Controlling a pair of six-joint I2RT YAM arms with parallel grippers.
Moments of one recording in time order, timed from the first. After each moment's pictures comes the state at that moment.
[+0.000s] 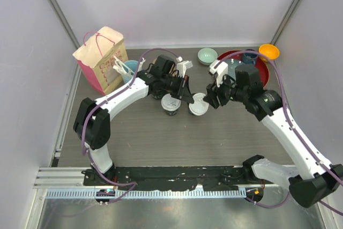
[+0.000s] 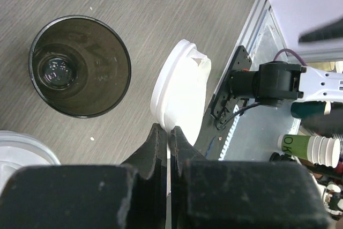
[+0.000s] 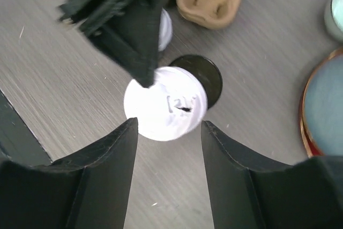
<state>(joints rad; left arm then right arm) -0.65 1.78 1.46 -0.42 0.72 -0.35 0.40 1.11 1.19 -0.69 -0.36 -0.19</state>
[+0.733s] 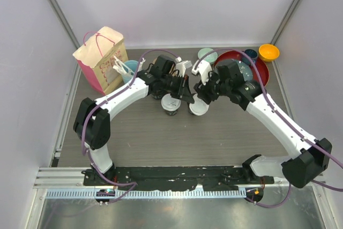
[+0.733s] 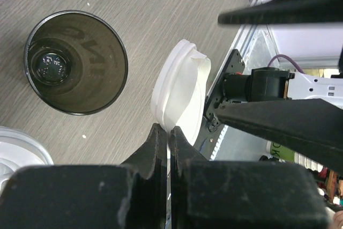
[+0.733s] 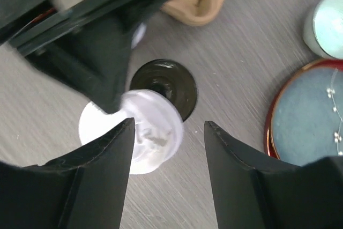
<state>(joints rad) -0.65 1.78 1.46 -0.41 0.72 -0.42 0.53 1.24 1.20 -0.63 -0.22 -0.45</state>
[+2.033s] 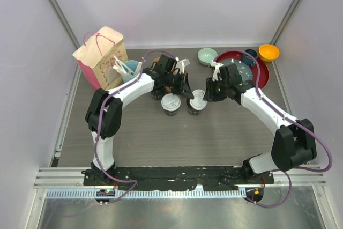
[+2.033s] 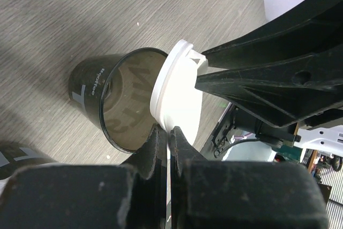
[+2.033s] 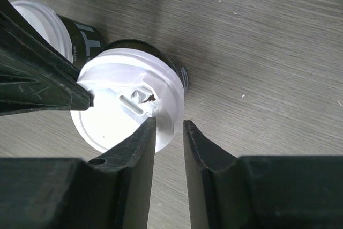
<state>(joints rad) -0.60 1.97 1.55 -0.39 0.68 -0.52 0.35 1.42 1.06 -0.49 -0.22 0.19</state>
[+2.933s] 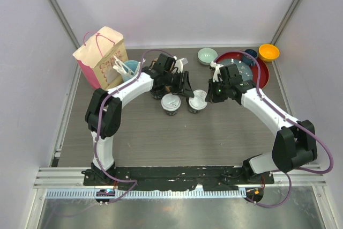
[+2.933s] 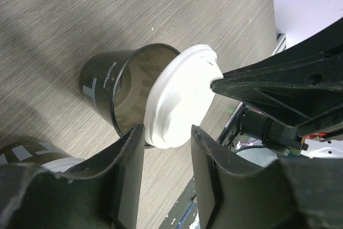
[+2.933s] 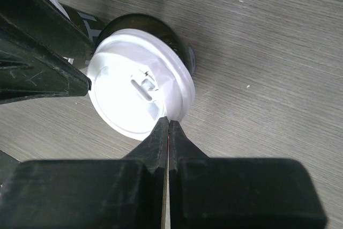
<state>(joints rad) -0.60 1.97 1.56 -0.39 0.64 -0.52 0.34 1.41 1.06 -0.53 -0.23 0.20</state>
